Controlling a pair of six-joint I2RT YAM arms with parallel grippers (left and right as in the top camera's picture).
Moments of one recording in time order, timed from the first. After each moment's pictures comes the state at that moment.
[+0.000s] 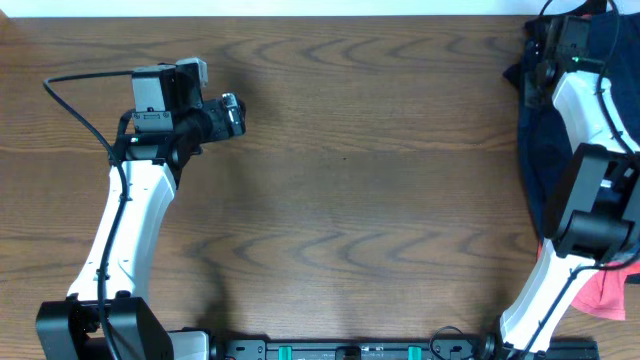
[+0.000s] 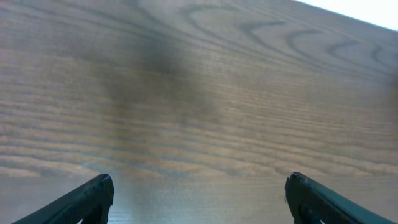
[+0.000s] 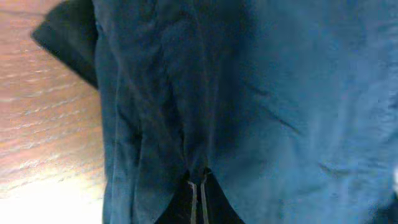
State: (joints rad) left arm 0.03 1.50 1.14 -0.44 0.27 -0.20; right arm -0.20 2.17 1.75 -0.65 0.36 -0.18
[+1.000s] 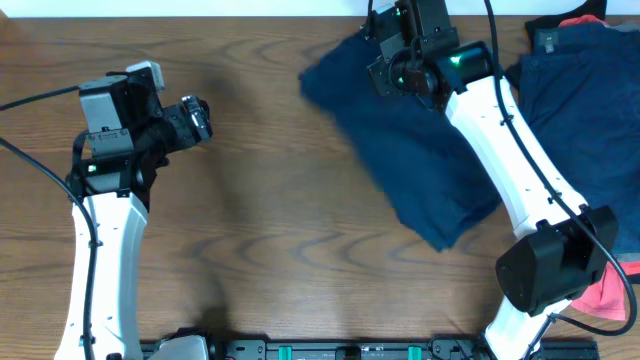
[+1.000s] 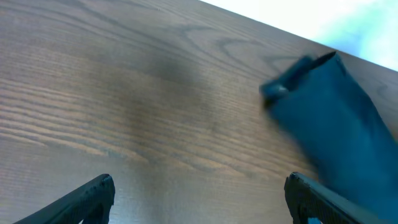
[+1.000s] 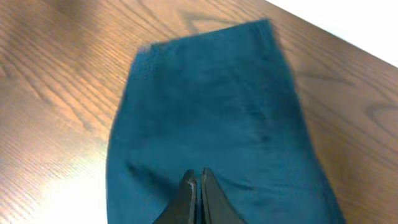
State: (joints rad) left arm 0.15 1.33 1.14 -0.56 0.26 -0.20; right arm 0.37 1.91 1.84 -0.84 -0.11 -0.11
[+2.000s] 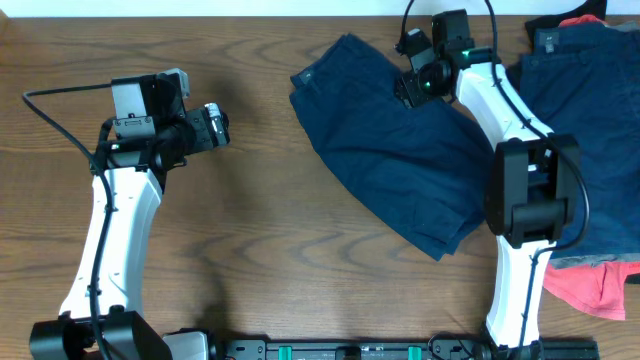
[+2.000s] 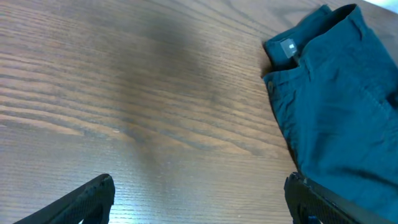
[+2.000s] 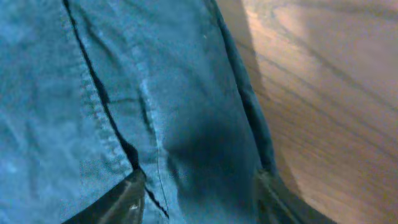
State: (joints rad) left arm 0.10 1.46 1.14 -0.58 0.25 -0.19; right arm 0.15 2.28 1.84 -0.64 -0.23 -0.30
